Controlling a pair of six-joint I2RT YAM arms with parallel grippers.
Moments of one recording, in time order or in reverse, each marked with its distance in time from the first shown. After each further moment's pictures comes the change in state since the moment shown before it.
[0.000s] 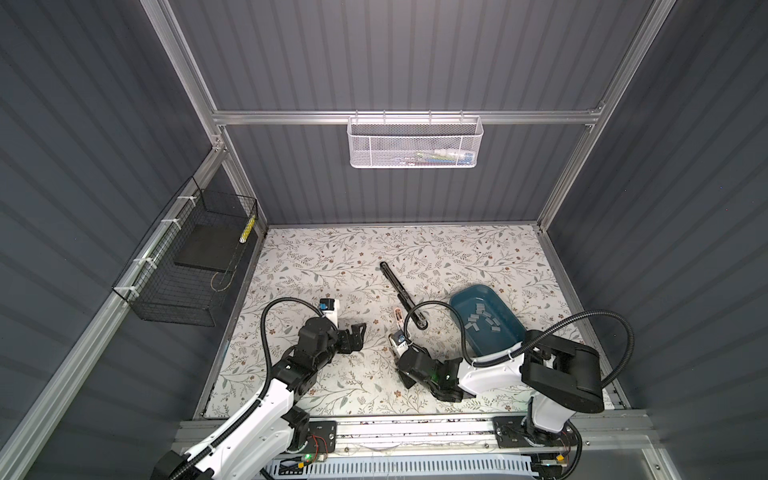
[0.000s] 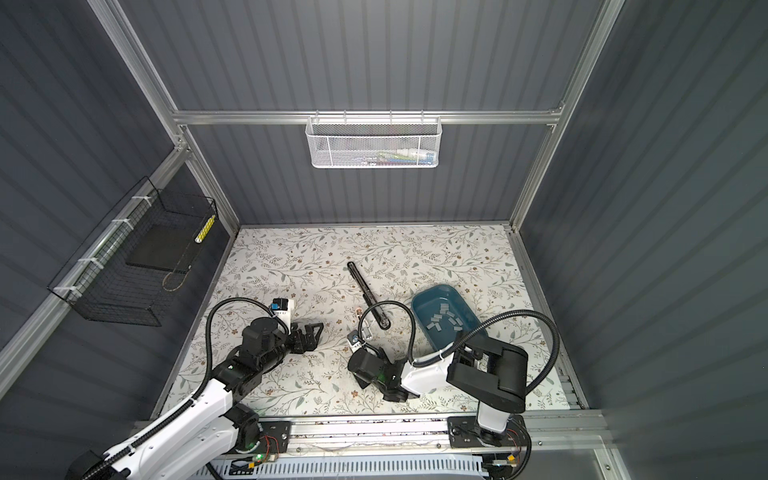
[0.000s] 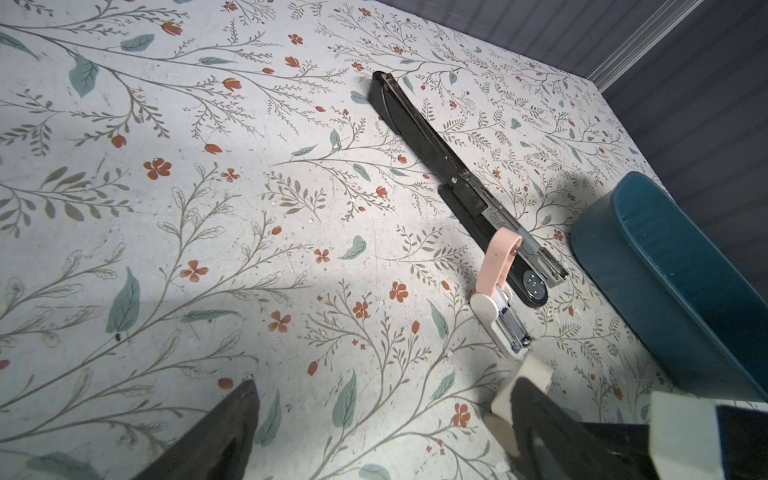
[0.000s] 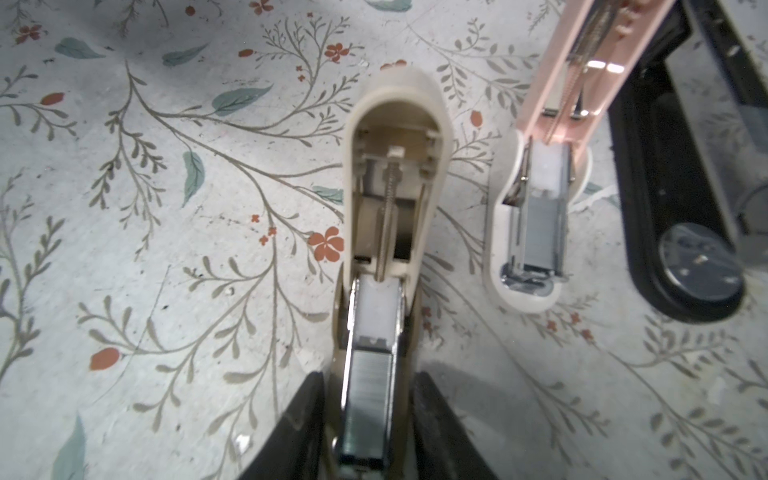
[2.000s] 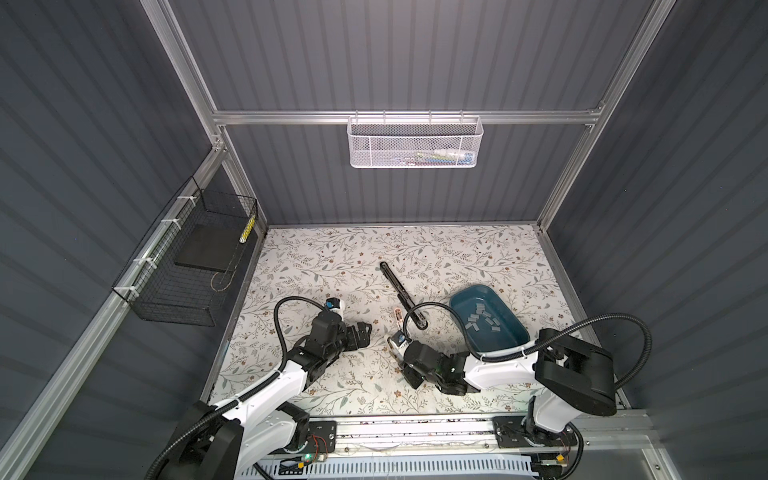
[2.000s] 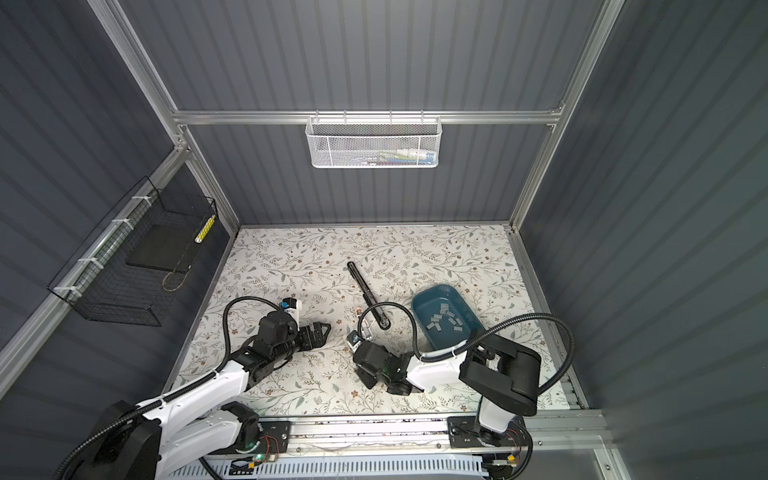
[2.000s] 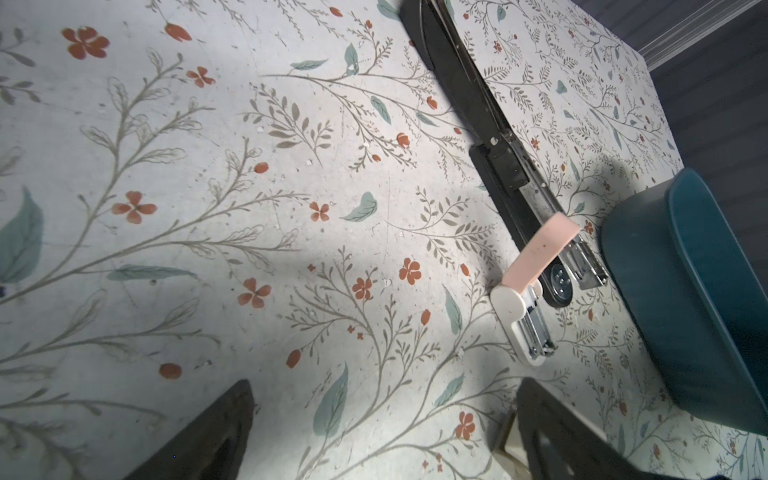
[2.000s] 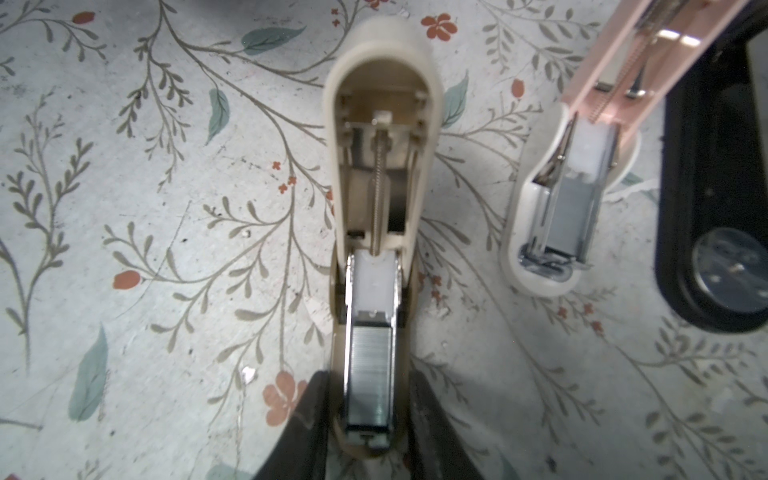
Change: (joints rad) left arm -0.009 0.266 0.029 0.113 0.050 -0.146; right arm -0.056 -0.064 -0.003 -0.111 -0.151 -0.105
